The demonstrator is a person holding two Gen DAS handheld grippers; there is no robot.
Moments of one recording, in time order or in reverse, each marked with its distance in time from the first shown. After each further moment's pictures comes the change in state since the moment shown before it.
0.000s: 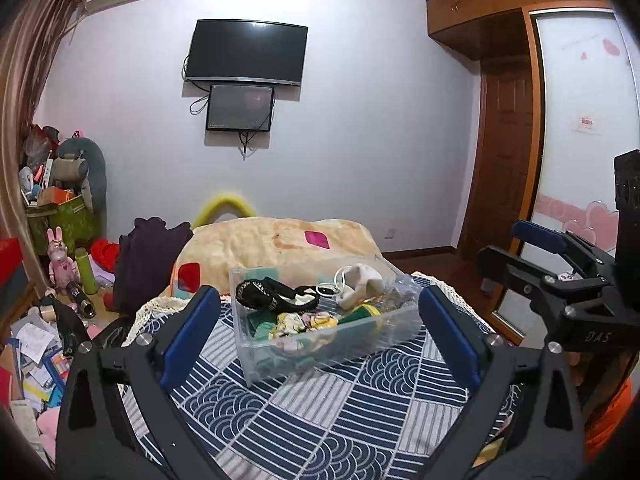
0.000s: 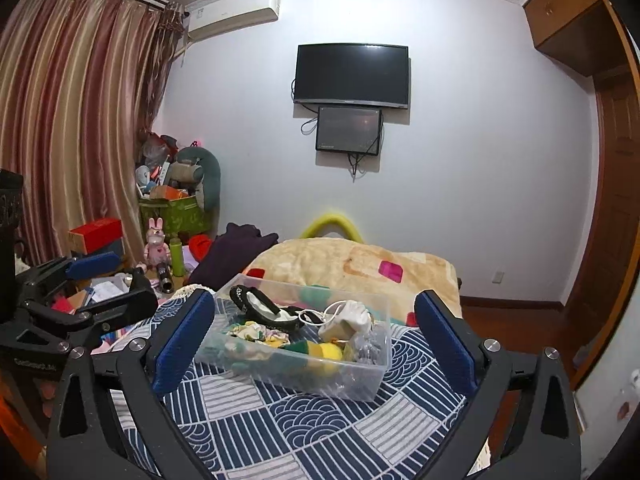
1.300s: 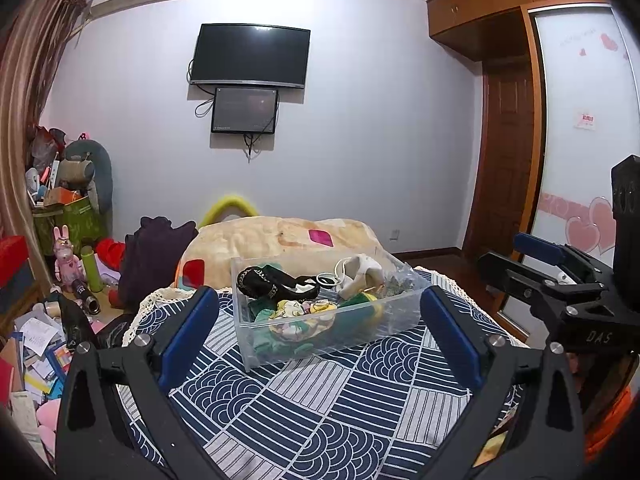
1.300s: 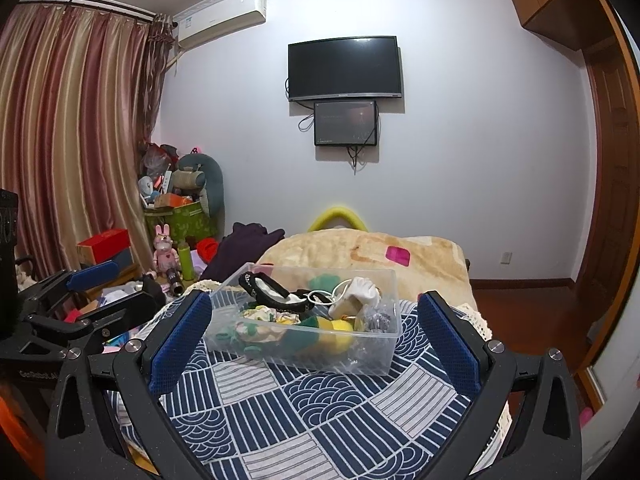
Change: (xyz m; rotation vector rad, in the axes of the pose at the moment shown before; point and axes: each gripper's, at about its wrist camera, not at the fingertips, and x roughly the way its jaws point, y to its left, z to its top) left arm -0.011 -0.010 -0.021 0.005 -0.019 0.025; right arm -0.014 -0.008 -0.026 0.079 0.008 0.028
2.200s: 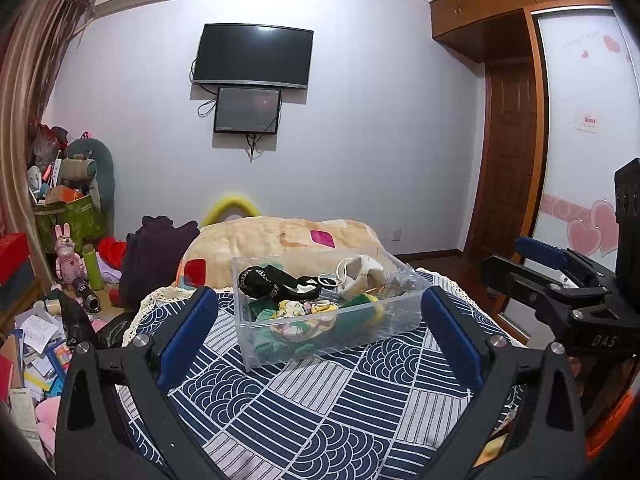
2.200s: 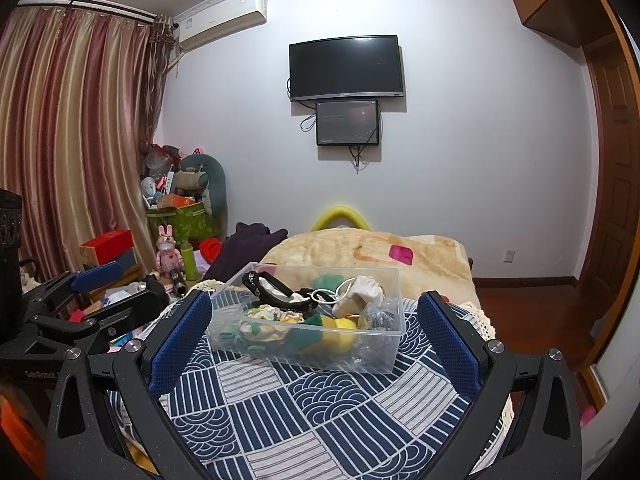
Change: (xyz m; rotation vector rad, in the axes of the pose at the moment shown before) left arm 0.000 0.001 0.000 -0.010 -0.002 0.007; right arm -0.002 0.001 0.000 0.006 0.001 0.008
